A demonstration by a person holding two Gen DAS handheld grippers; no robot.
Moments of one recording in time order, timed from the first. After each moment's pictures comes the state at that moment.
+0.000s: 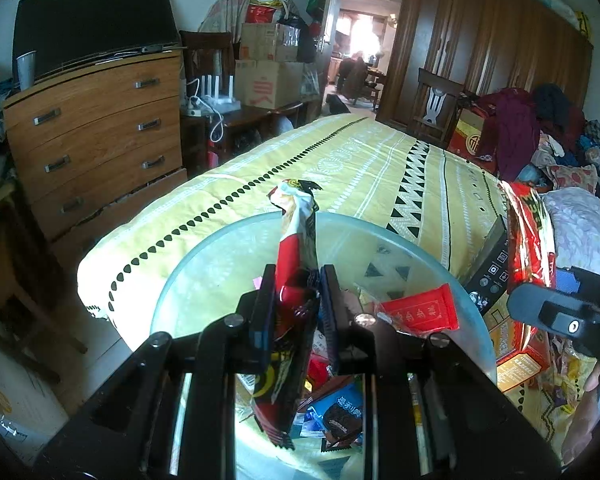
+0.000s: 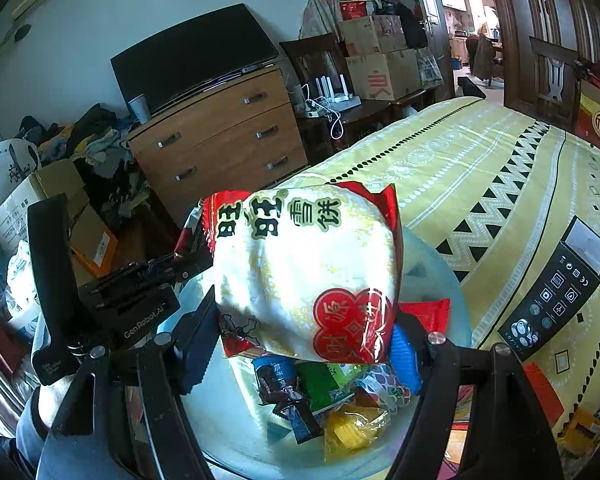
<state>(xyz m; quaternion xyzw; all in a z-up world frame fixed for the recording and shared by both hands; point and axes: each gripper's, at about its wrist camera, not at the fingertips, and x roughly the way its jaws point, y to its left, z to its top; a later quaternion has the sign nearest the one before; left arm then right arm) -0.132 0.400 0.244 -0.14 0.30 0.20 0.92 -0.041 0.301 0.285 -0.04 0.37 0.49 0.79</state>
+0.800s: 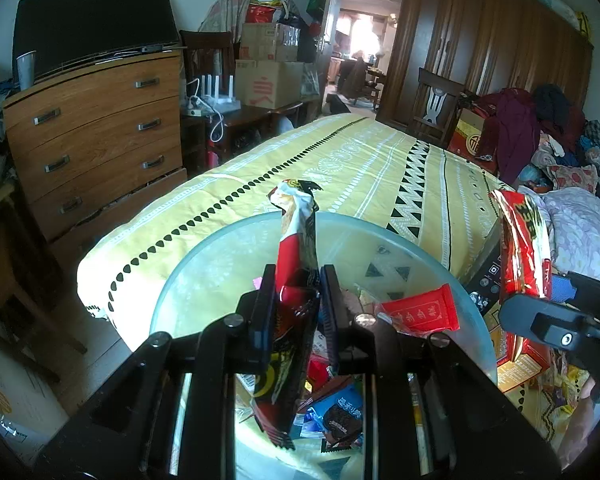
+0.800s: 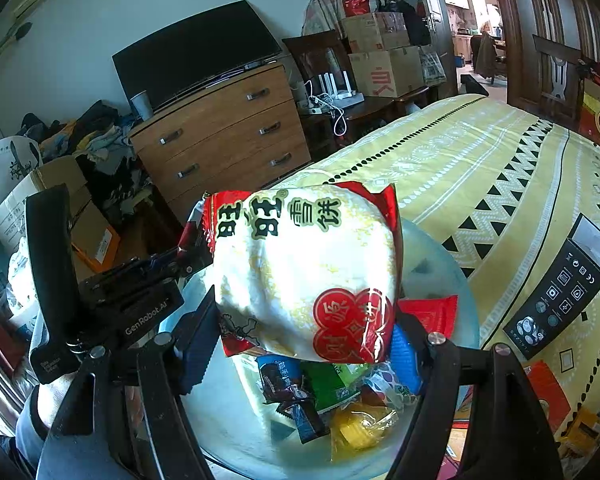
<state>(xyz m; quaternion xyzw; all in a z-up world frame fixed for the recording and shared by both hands) -0.133 0.401 0.244 -0.14 0.30 0.20 0.92 -0.049 0.305 0.279 -0.04 0.37 0.49 0.79</state>
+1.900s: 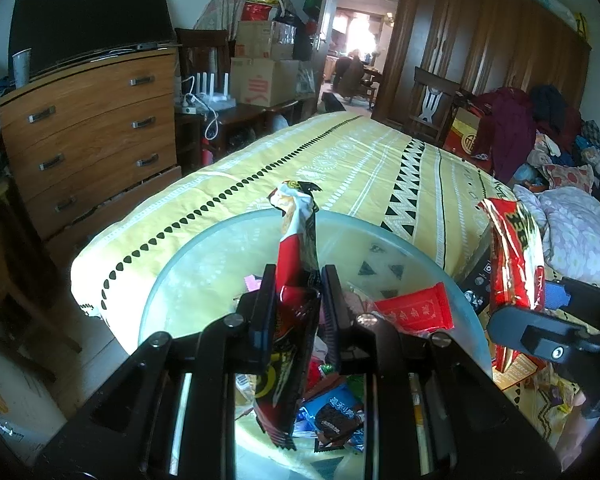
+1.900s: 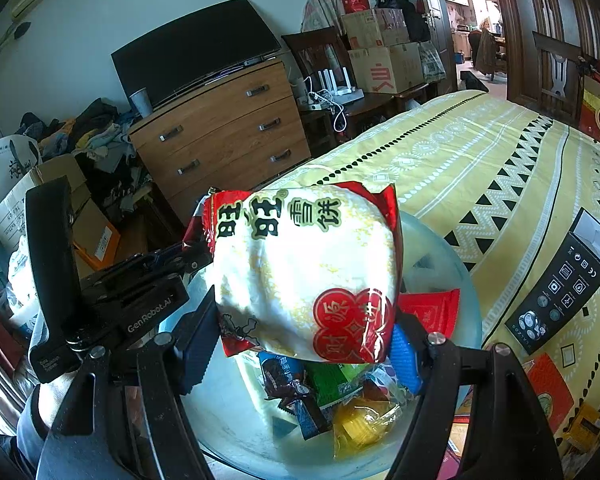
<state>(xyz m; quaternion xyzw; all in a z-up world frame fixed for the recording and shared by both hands) -0.128 0.394 0.242 -0.14 0.30 0.19 0.92 -0.051 0.303 0.278 -0.04 0.37 0.49 0.79</state>
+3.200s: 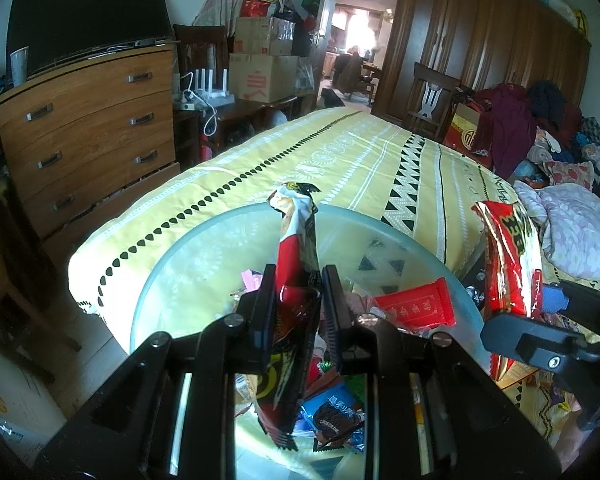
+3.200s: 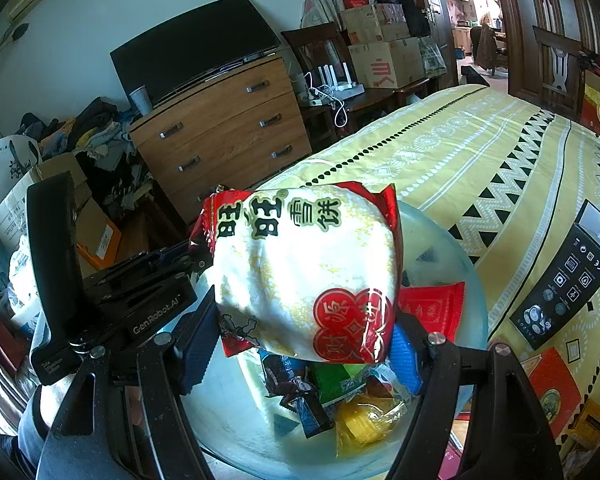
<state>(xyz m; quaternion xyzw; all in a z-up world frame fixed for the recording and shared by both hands) -0.126 0.384 0.237 -0.14 0.31 0.19 0.92 -0.056 0.301 0.272 -0.04 0.38 0.49 0.78</state>
